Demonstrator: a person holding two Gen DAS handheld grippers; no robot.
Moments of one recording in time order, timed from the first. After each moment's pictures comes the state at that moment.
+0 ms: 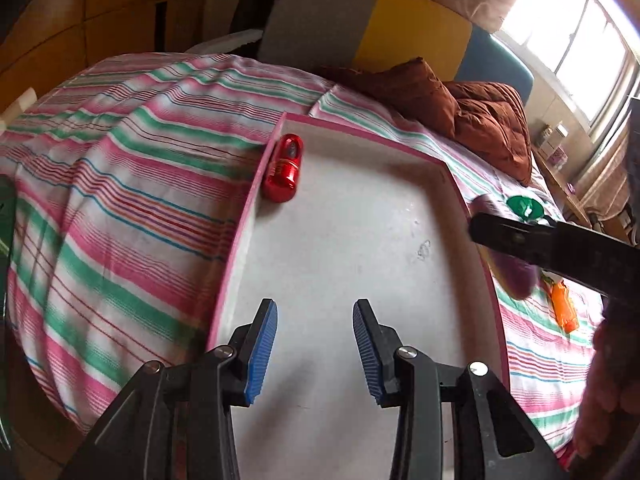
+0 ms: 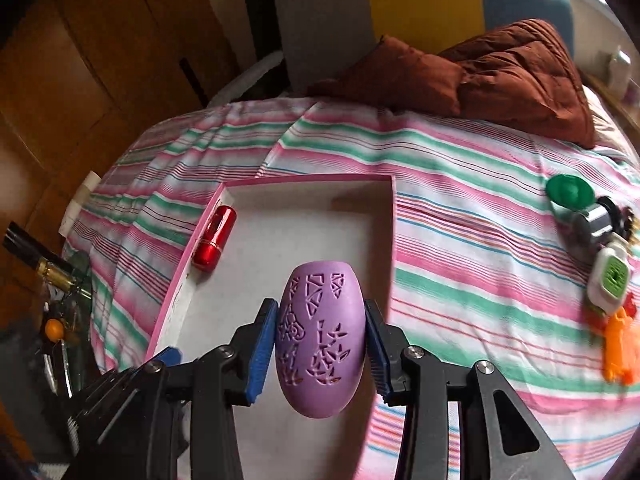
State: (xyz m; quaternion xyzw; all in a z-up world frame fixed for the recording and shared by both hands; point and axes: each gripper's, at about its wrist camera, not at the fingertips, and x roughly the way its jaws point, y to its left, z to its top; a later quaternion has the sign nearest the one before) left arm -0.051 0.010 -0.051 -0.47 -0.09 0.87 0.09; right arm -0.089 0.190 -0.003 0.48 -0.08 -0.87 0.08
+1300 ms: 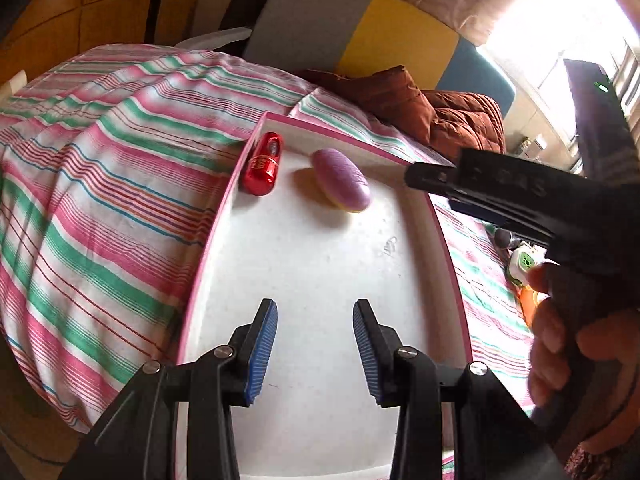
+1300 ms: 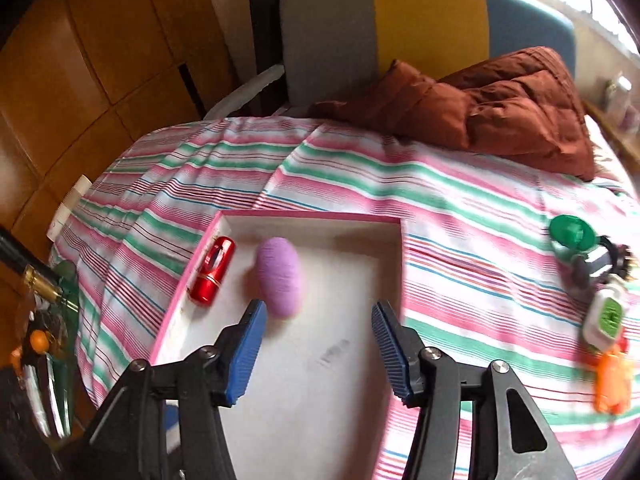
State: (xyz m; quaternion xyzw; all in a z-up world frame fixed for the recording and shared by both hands) left arm -0.042 0.007 -0.045 -0.47 -0.13 0.86 0.14; right arm -0.103 0.186 0.008 0.45 -0.05 -0.89 0.06
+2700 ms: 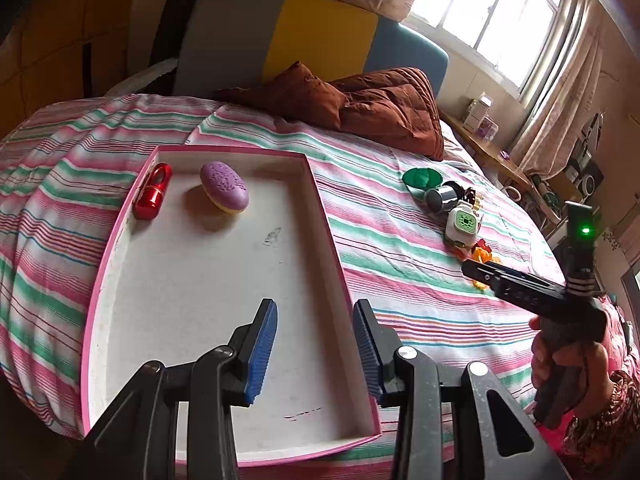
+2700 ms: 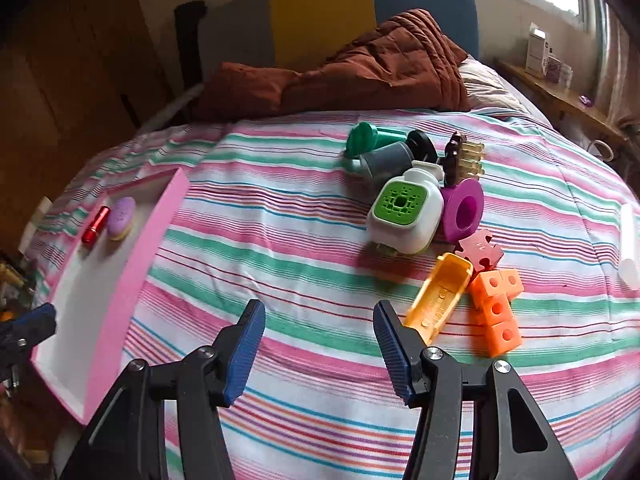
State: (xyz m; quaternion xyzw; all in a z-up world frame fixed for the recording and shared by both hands) left arm -0.002 0.087 -0.010 -0.44 -0.05 0.87 0.23; right arm 0.006 0.385 -0.021 0.43 -0.09 -0.90 -0.01
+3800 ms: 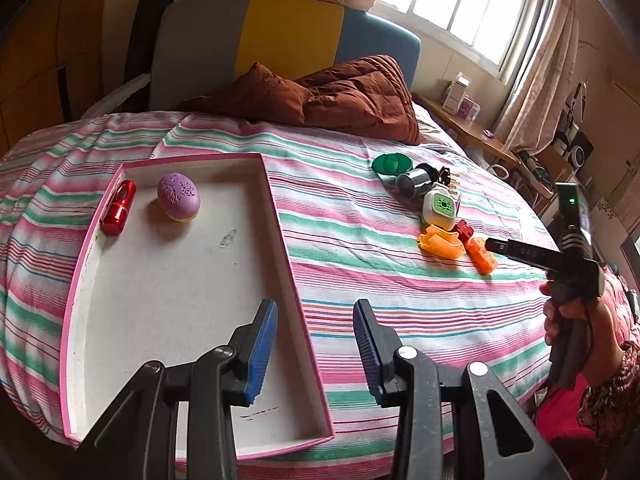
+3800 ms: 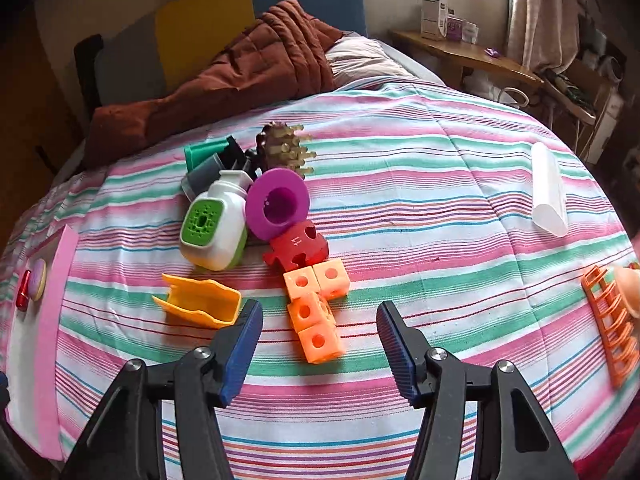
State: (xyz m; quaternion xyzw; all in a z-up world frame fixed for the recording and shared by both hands) left arm 0.014 0.125 -0.003 -0.43 -0.01 0.87 0.25; right arm 0.016 0.486 -0.033 0.45 -0.12 -0.87 -0.17
